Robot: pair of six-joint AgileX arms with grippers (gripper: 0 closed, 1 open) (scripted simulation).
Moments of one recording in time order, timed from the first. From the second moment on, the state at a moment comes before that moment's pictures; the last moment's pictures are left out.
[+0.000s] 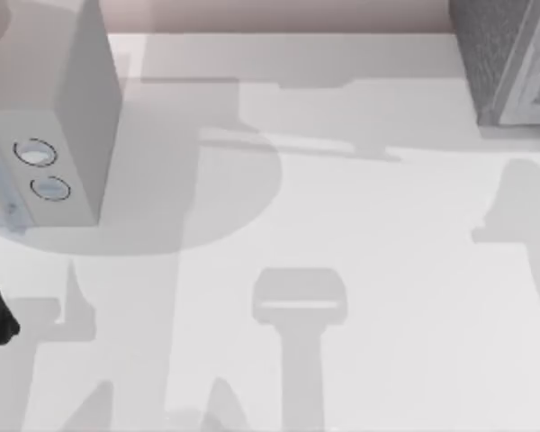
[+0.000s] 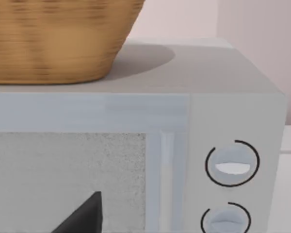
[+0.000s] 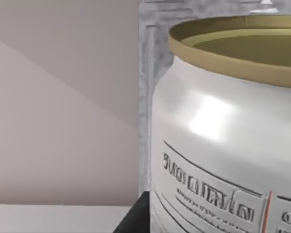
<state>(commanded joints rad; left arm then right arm) 0.00 0.00 0.00 0.00 0.00 0.00 0.16 0.62 0.99 -0.41 0.16 0.01</state>
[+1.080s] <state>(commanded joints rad) 0.00 0.00 0.00 0.00 0.00 0.00 0.00 0.01 -0.01 0.00 0.00 0.00</state>
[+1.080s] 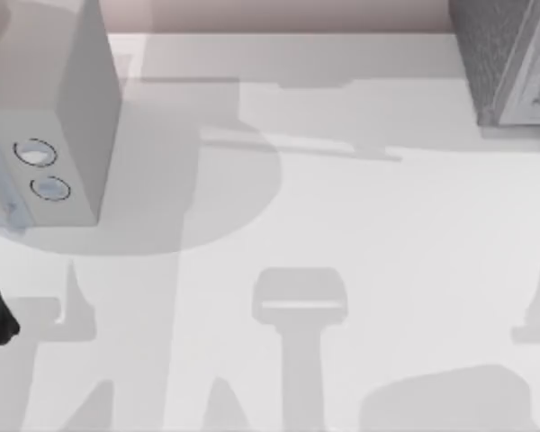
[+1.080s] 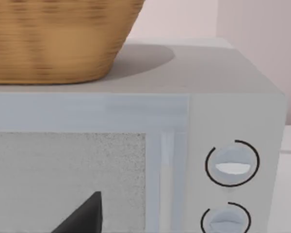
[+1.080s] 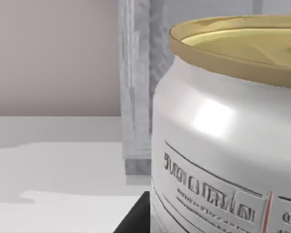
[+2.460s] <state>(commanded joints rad) 0.00 0.00 0.00 0.00 0.00 0.00 0.43 1.04 0.43 0.50 0.36 0.04</state>
